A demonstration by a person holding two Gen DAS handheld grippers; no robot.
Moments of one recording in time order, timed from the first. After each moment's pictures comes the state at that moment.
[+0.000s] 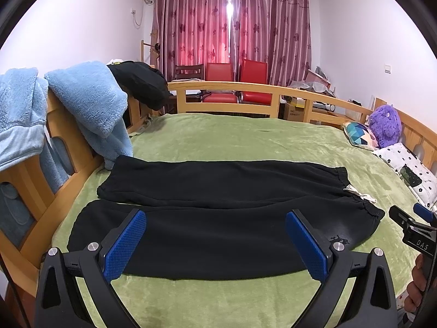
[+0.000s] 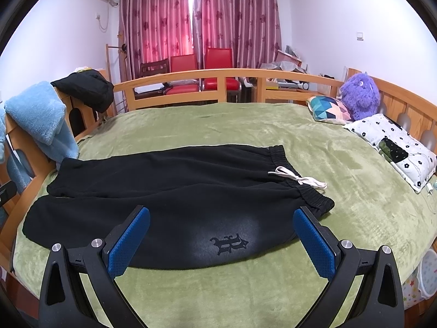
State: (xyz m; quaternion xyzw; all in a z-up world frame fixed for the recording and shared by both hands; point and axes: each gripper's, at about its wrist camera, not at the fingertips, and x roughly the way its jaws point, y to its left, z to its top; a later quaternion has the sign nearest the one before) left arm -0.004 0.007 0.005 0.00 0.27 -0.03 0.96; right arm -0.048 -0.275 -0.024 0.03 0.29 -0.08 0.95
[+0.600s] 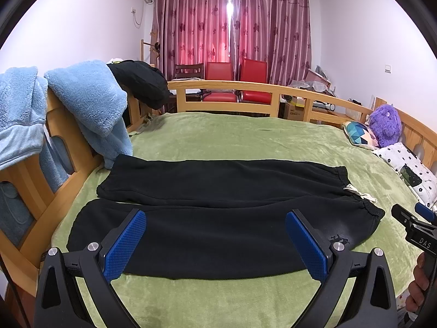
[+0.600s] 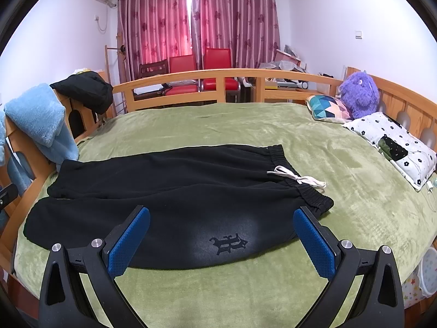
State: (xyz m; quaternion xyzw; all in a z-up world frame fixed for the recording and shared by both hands) left arm -0.004 0.009 0.004 0.00 0.27 -0.03 0.96; right arm -0.050 -0.276 -0.025 0.03 0.29 -0.08 0.95
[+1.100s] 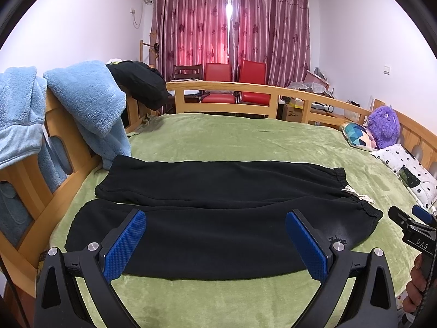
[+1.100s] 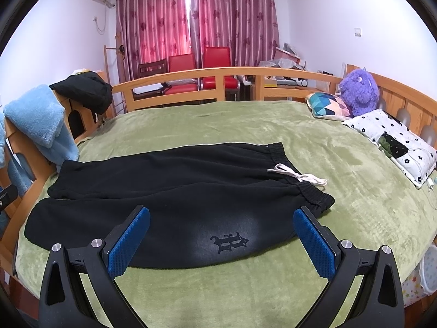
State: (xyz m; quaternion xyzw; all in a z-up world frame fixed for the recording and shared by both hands) left arm -0.005 0.010 0.005 0.00 0.27 -0.03 0.96; right arm -0.049 -0.274 -0.028 0.04 0.29 -0.08 0.95
